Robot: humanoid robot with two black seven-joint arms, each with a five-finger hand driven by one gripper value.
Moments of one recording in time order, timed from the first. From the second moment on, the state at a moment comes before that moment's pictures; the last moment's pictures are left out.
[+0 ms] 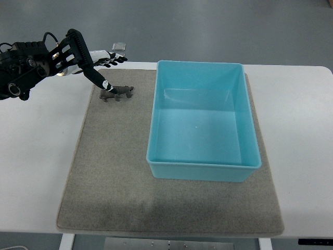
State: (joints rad) left arm -1.22 0.41 0.07 -0.52 0.90 -0.33 -0.34; right arm -0.01 0.00 0.00 0.12 -0.04 0.13 0.08
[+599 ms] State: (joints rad) left arm -1.22 0.40 0.09 -0.52 1.15 -0.28 -0.39; right arm -0.01 0.00 0.00 0.12 -0.04 0.13 0.08
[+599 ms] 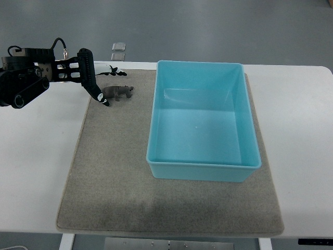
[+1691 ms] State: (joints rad) left arm -1.22 0.39 0.09 -0.52 1.22 -0.27 -0.39; right arm -0.01 0.00 0.00 0.12 -0.04 0.13 0.08
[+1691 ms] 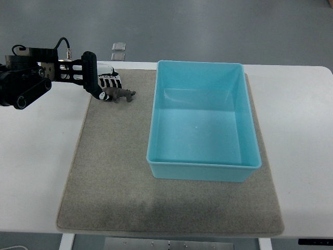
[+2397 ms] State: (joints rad) left arm -1.30 0.39 0.07 -0.54 1.19 -0.18 -0.39; right arm -0.01 0.00 0.00 0.12 -0.04 0.13 0.08
